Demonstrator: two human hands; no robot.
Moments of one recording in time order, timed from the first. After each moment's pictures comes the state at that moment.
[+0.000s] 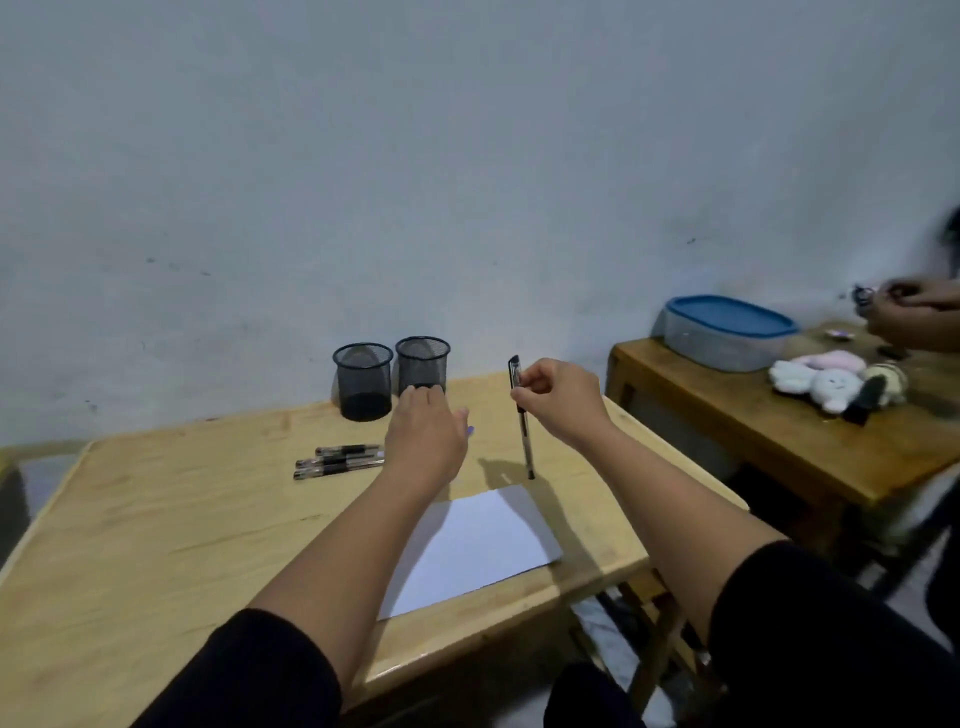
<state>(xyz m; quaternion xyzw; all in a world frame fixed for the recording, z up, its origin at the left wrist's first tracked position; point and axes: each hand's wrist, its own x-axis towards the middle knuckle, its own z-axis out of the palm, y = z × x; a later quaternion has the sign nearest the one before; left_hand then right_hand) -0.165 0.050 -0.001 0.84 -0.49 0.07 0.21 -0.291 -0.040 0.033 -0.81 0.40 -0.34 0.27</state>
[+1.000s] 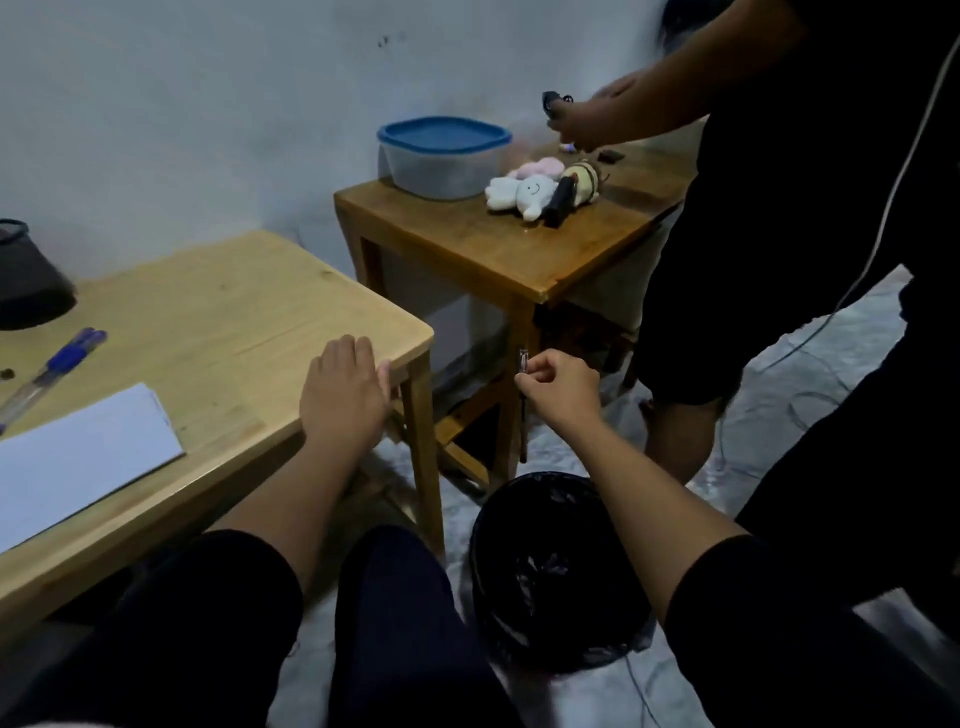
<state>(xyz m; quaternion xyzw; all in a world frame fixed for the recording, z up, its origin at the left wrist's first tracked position) -0.416 -0.065 -0.121 0.77 -0.61 0.12 0.14 -0.636 -0.098 -0.111 -0.63 0.64 -0.34 0.28</state>
